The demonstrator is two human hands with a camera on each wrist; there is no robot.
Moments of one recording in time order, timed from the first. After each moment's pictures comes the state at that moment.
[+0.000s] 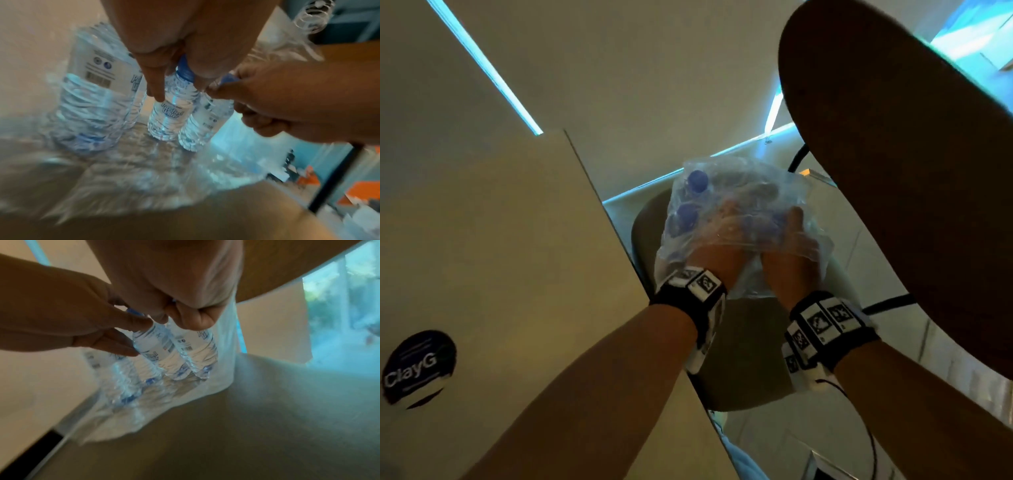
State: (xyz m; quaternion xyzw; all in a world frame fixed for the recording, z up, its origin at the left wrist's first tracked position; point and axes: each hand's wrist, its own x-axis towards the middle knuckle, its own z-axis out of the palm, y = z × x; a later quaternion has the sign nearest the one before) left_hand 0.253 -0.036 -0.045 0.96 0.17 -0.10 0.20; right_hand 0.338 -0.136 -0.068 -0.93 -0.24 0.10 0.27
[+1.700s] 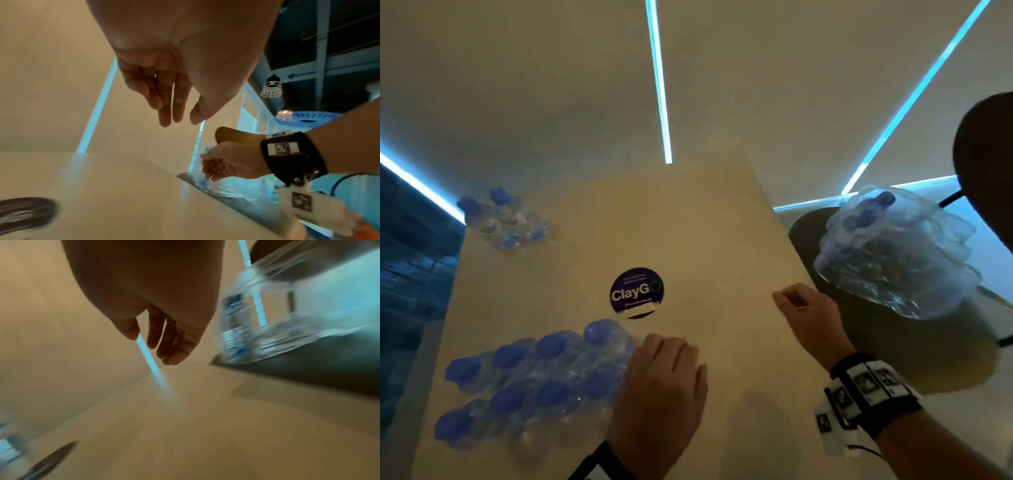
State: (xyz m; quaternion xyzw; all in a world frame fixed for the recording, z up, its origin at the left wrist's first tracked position) left_hand -0.245 0.016 0.042 0.93 0.33 0.11 0.10; right_hand 0.015 -0.036 -0.016 -0.84 -0.35 0.23 0.34
